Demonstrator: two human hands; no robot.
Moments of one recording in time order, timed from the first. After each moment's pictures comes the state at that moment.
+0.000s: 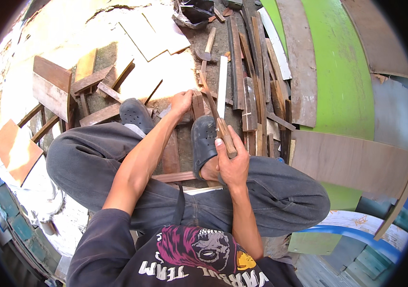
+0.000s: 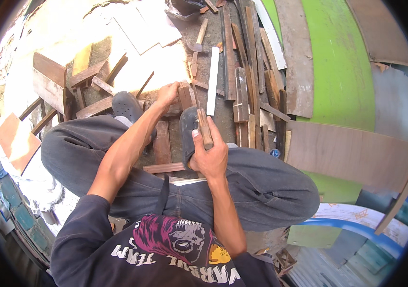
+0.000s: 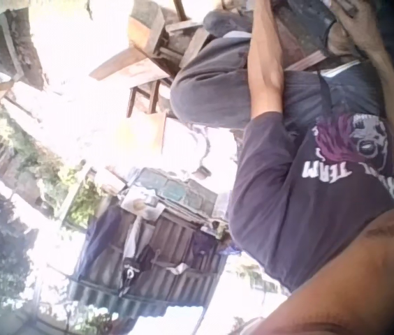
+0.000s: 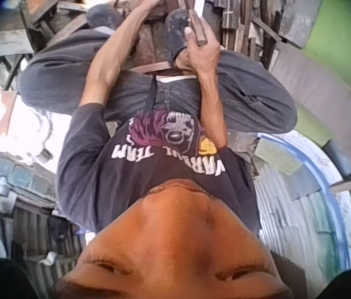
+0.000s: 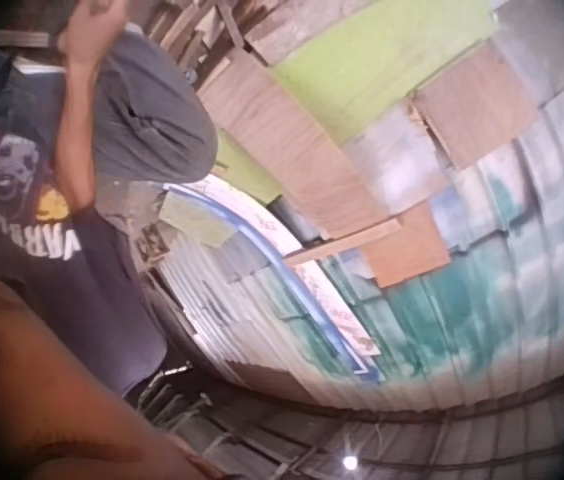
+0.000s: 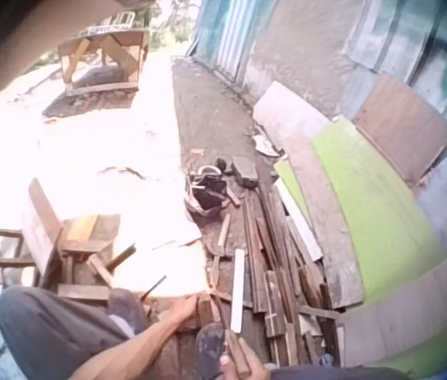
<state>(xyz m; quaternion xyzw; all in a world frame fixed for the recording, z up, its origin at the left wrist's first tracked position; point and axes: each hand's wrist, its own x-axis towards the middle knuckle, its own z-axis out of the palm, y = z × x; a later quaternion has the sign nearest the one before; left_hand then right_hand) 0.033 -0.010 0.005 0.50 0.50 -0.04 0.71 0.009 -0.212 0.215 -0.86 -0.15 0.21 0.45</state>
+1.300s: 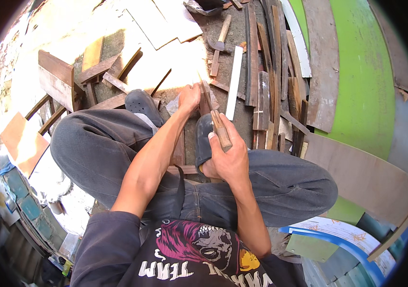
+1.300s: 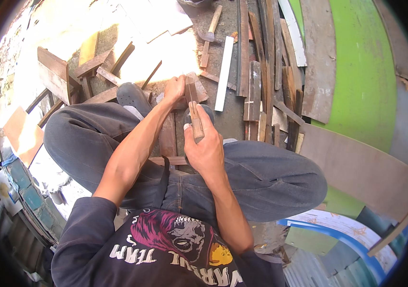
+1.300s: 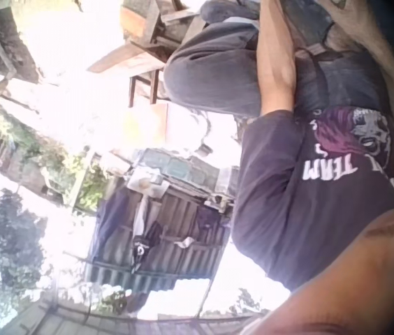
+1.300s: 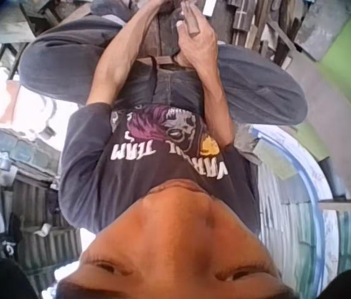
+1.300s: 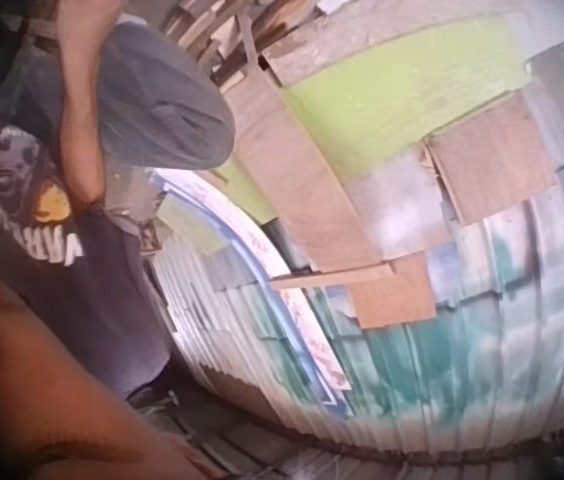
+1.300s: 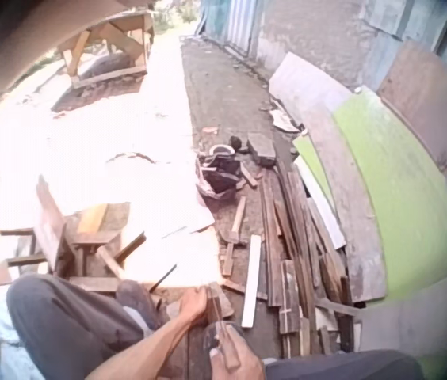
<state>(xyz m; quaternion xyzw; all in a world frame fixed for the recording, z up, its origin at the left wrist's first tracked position) 0.043 -0.013 0.004 0.60 0.58 -0.10 0.55 0.046 -0.172 0.248 -0.84 -0.18 0.33 0.40</state>
